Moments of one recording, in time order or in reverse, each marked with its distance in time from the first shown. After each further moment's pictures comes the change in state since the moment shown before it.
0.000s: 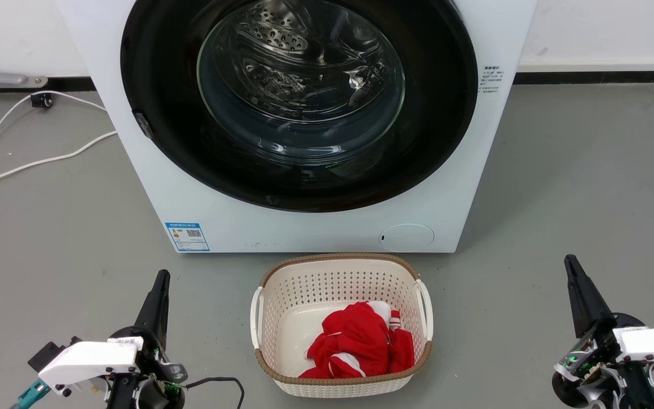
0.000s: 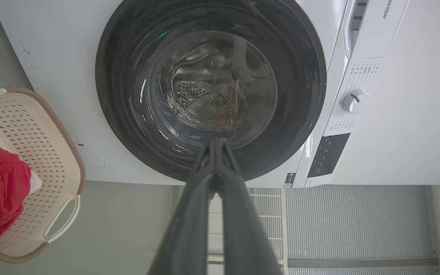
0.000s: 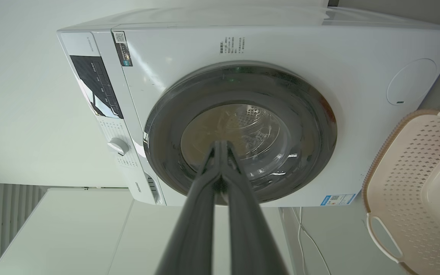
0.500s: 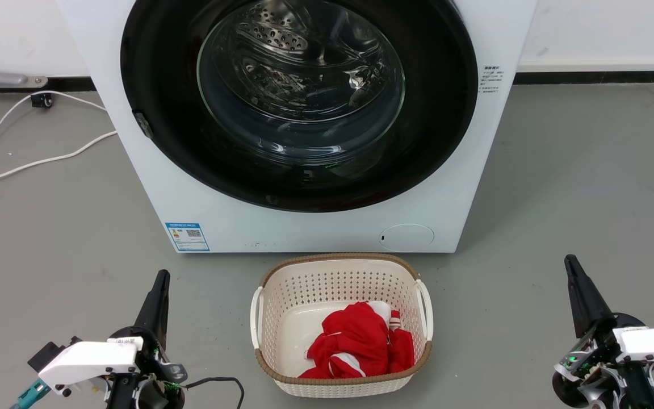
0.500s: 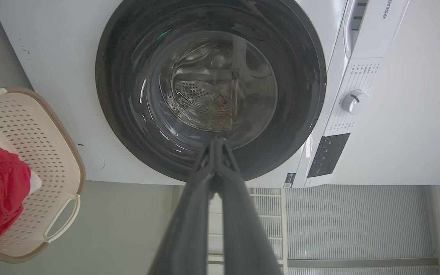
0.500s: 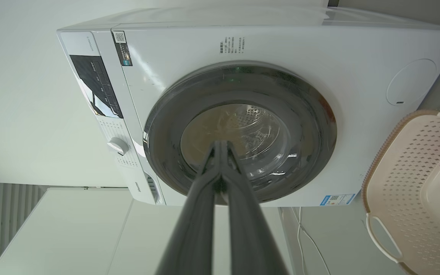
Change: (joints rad) left arm 0.000 -0.002 0.003 0.000 0.002 0.000 0.003; right arm 0.000 0.002 -0.003 0.000 -0.004 0.000 0.003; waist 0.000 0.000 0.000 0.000
